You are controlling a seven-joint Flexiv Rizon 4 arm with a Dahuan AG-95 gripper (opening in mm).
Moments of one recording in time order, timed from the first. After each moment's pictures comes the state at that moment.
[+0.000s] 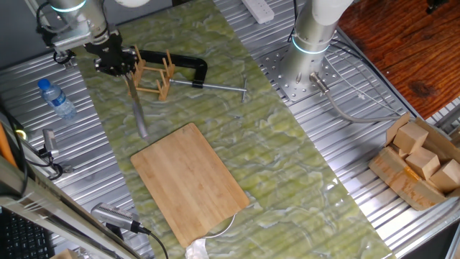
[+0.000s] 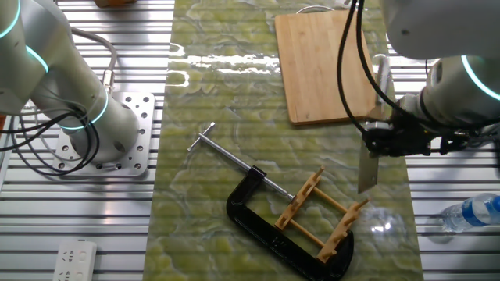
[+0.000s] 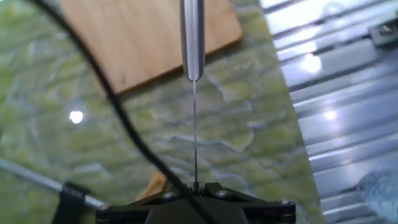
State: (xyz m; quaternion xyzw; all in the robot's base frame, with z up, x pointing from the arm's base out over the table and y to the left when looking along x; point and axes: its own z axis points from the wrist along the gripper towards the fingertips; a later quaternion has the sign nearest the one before) arm 0.595 -0.122 0.178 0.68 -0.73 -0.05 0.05
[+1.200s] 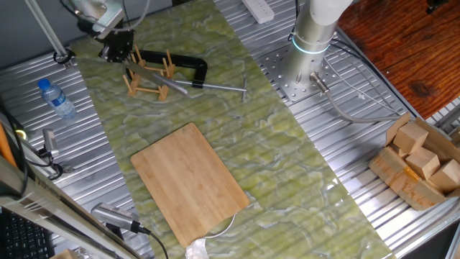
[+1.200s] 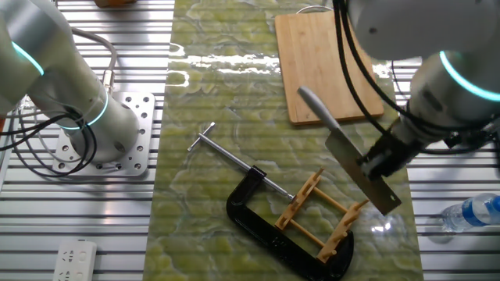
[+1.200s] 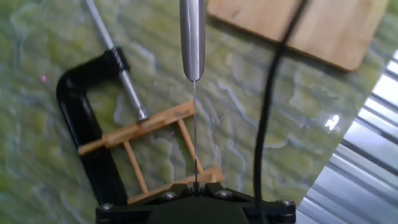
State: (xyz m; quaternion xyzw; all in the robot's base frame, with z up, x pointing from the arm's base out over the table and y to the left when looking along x) arm 0.584 -0.171 0.185 0.89 -0.46 -0.02 0.05
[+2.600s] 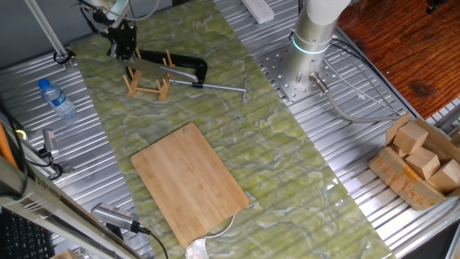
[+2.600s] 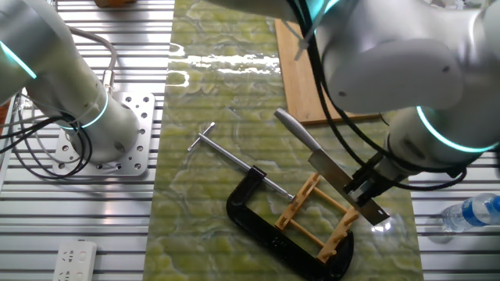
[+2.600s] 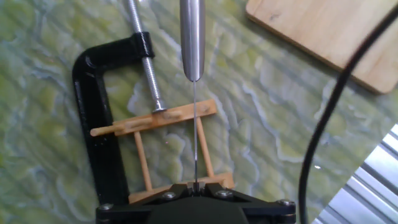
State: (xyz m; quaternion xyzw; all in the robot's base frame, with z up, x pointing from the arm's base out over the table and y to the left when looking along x) arm 0.567 -0.185 0.159 0.91 -0.41 -0.03 0.03
